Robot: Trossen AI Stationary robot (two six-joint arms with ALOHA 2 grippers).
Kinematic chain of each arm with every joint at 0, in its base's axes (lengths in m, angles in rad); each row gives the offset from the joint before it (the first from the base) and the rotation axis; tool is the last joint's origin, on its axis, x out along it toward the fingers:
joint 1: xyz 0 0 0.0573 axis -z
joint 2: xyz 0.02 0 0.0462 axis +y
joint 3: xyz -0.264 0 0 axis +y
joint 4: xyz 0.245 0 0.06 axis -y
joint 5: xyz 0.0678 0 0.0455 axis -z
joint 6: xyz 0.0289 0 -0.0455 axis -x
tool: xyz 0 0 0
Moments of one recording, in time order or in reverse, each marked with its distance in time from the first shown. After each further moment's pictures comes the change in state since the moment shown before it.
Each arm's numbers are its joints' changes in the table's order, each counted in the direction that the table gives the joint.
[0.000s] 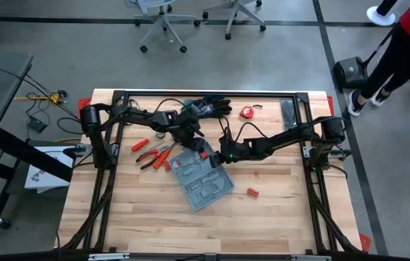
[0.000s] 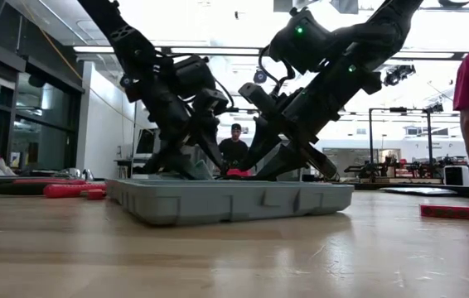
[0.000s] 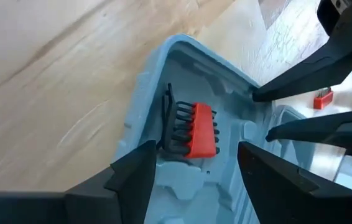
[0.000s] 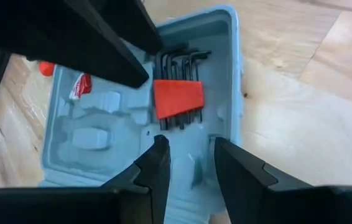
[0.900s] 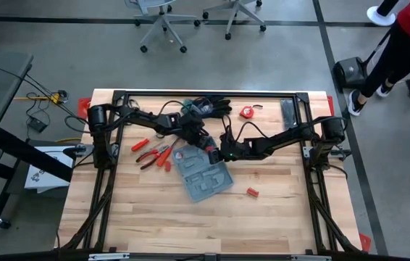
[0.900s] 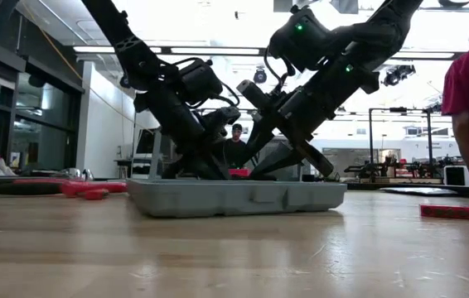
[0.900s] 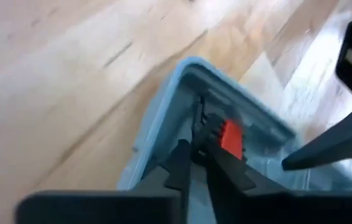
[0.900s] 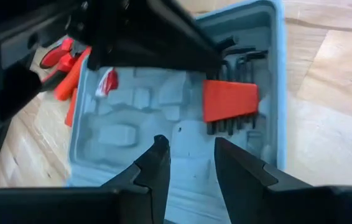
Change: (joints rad) left arm 0.016 0.077 0.000 0.194 -0.179 -0.047; right arm -0.001 0.000 0.000 0.038 0.057 -0.076
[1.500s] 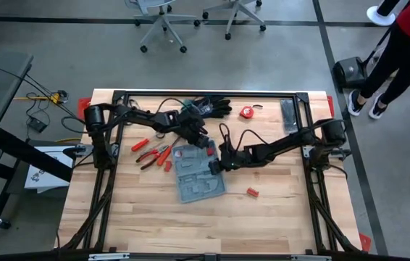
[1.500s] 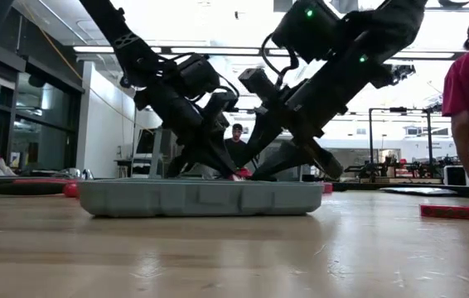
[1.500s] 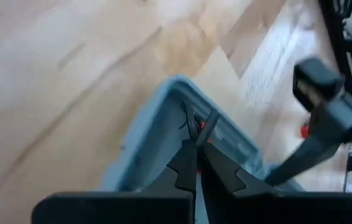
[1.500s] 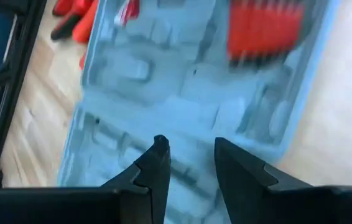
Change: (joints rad) left arm -0.027 -0.045 0.002 0.015 0.146 -0.015; right arm -0.096 0.000 0.000 -0.020 -0.057 -0.048
